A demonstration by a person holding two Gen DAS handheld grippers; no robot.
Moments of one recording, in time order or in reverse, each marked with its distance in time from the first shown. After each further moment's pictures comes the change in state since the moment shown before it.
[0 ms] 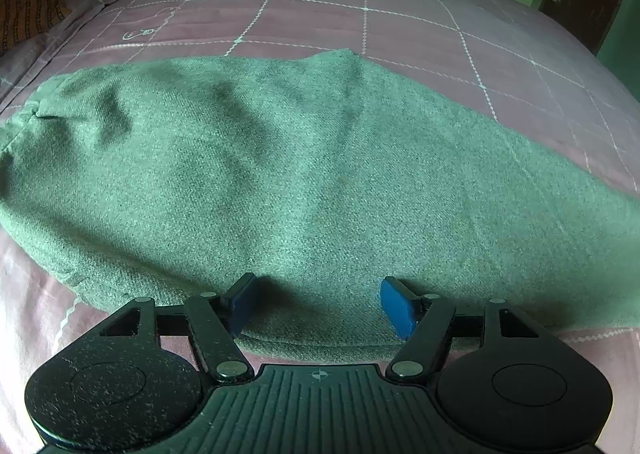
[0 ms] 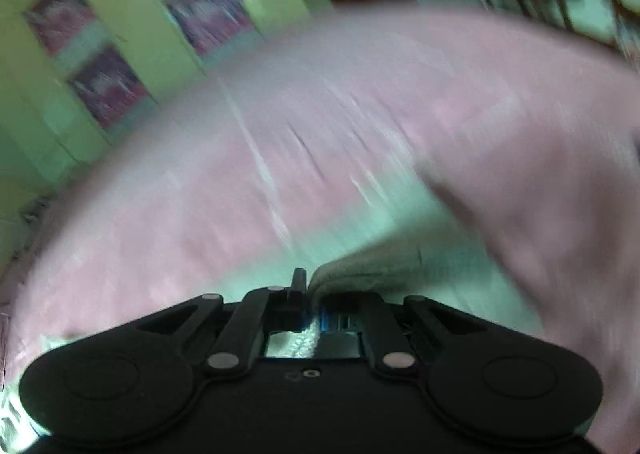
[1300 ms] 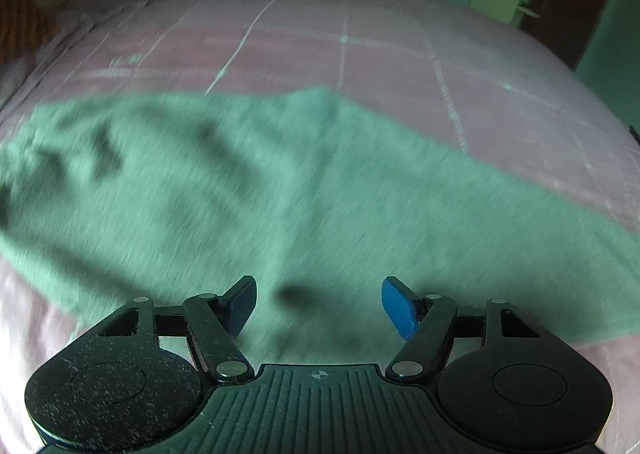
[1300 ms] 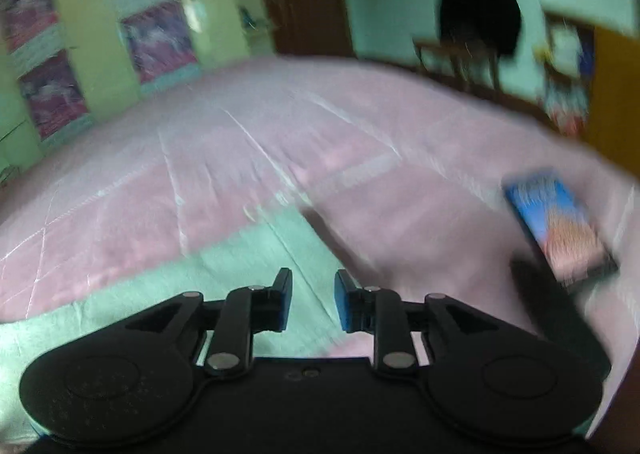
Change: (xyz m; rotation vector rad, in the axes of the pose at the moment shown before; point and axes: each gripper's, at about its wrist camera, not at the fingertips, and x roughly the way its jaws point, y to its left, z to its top) left arm -0.021 -0.013 0.019 0.025 -0.063 -0.055; right arm -0.057 -0.028 -0.037 -0.103 -0.108 -0.268
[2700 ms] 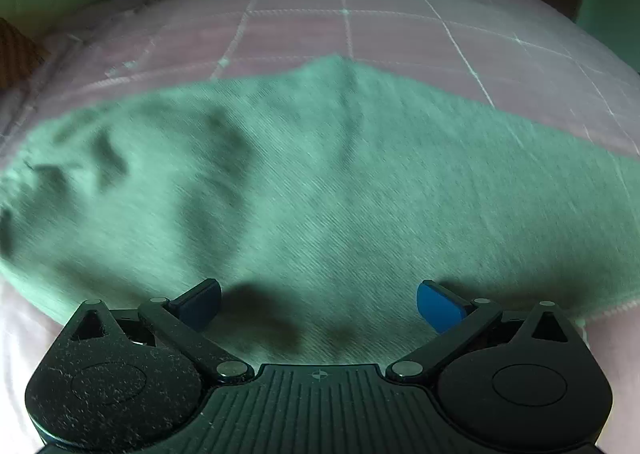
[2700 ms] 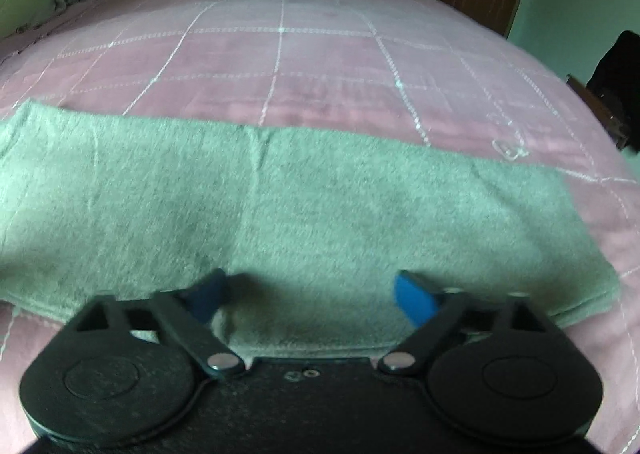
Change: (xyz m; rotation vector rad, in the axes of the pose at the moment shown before) left arm 0.016 0.019 -0.015 0.118 0.005 0.074; right arm 0.059 0.169 -0.077 -0.479 0.261 0.128
